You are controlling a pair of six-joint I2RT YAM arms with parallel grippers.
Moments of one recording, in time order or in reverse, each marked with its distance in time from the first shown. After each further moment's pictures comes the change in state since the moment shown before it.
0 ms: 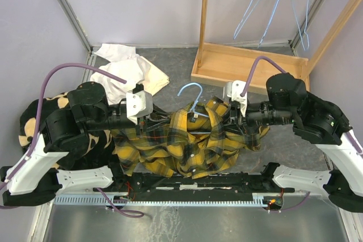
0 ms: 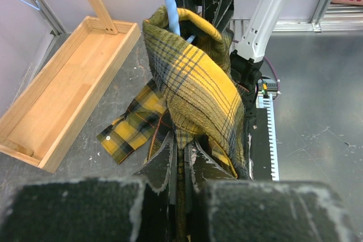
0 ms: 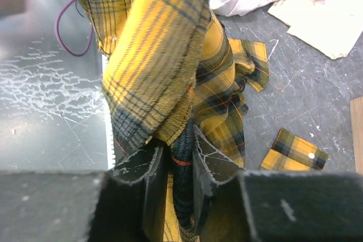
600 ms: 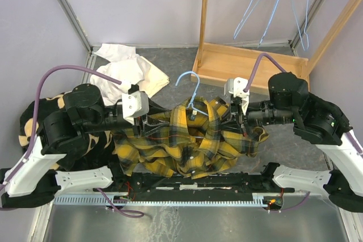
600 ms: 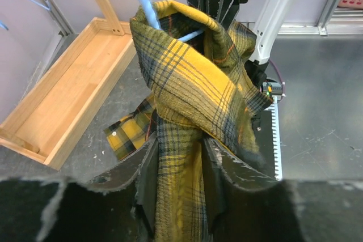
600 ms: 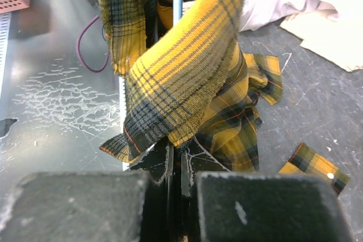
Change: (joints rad) left arm 0.005 -0.024 -0.018 0.012 -0.015 -0.001; right arm 0.003 0.000 0.000 0.064 -0.055 0.088
